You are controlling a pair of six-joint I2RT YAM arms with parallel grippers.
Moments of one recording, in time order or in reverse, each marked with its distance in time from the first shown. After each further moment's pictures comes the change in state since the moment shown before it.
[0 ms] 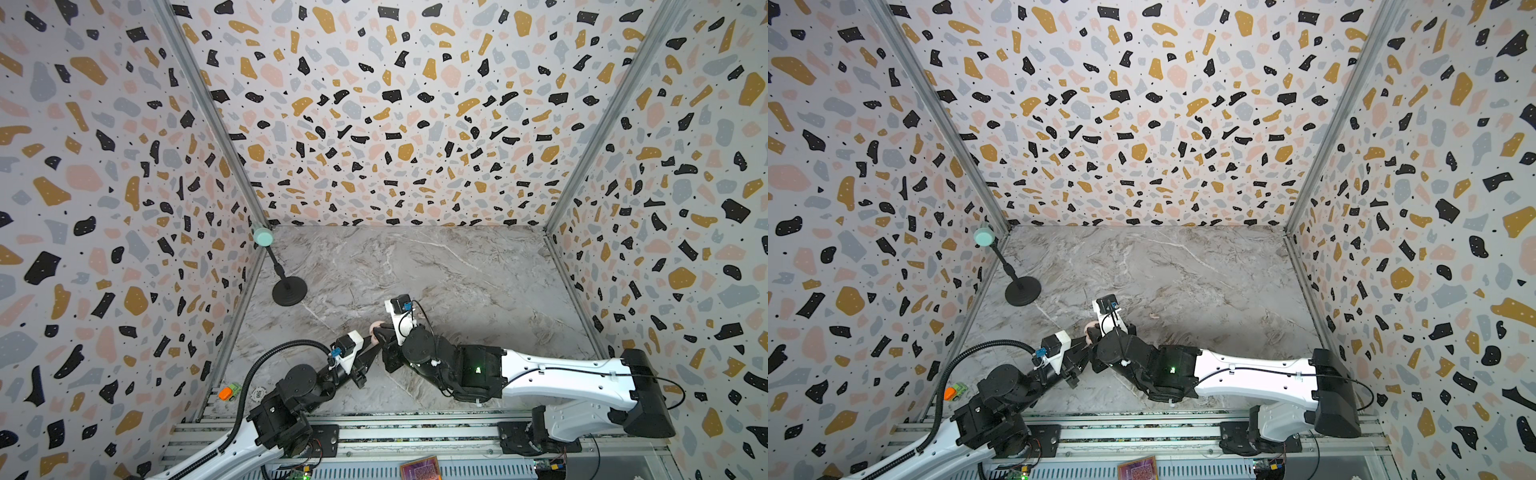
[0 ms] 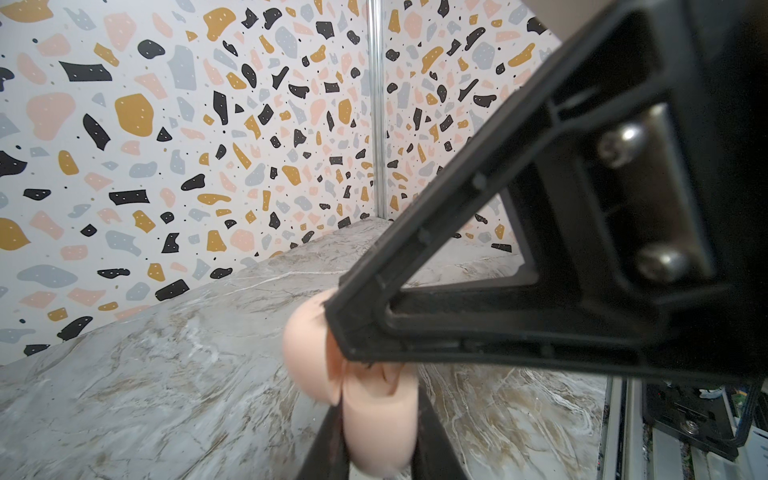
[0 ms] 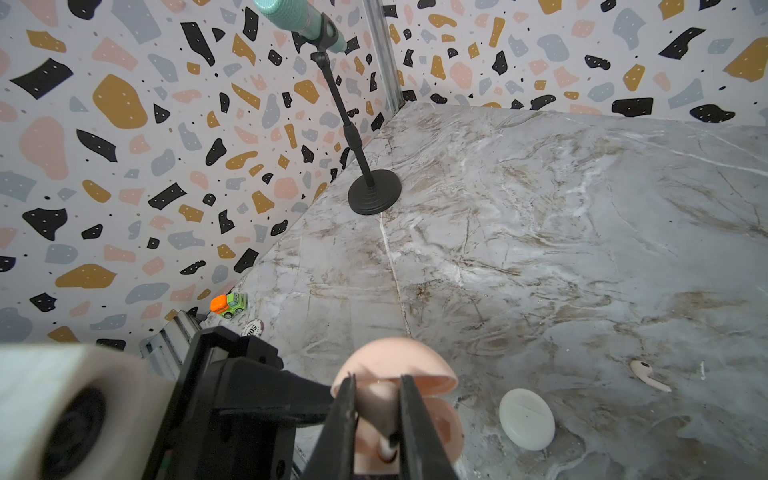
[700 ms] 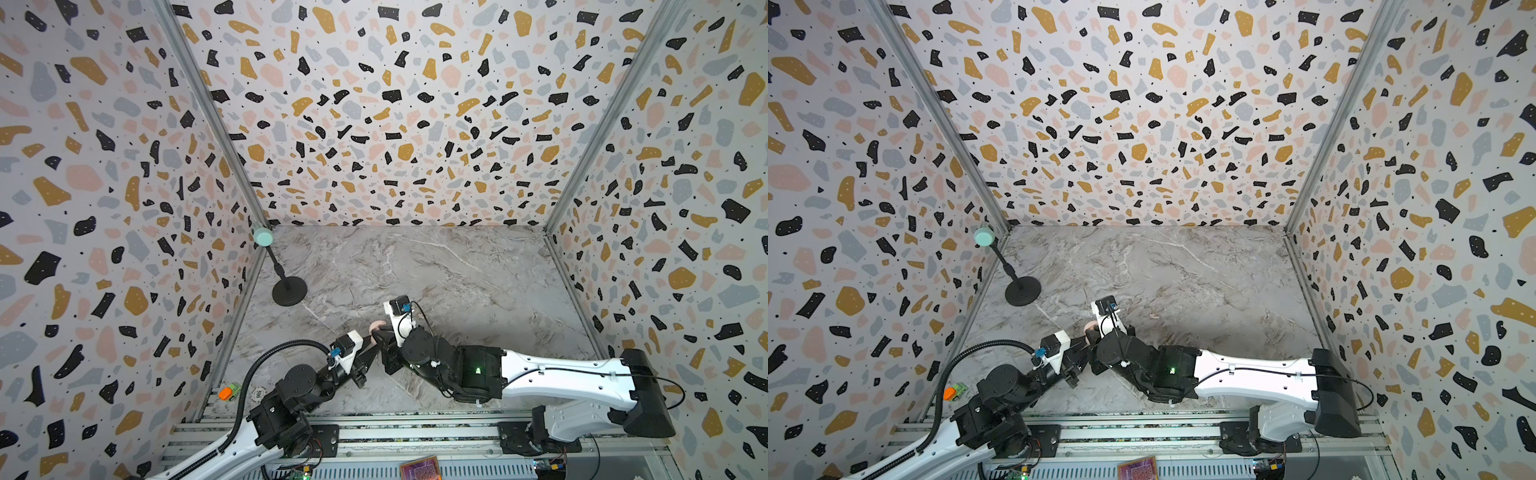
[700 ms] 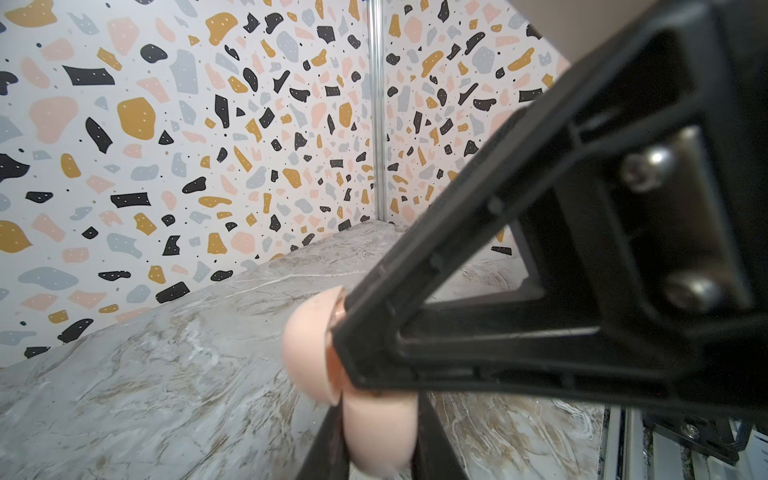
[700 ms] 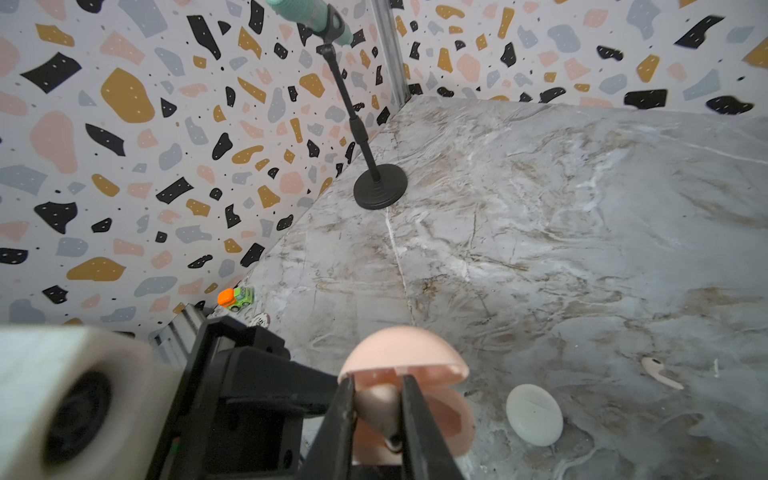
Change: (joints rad) left arm 0.000 -0.001 0.000 0.011 0.000 -0.001; right arm 0.008 0.002 0.000 -0.004 -0.009 0.000
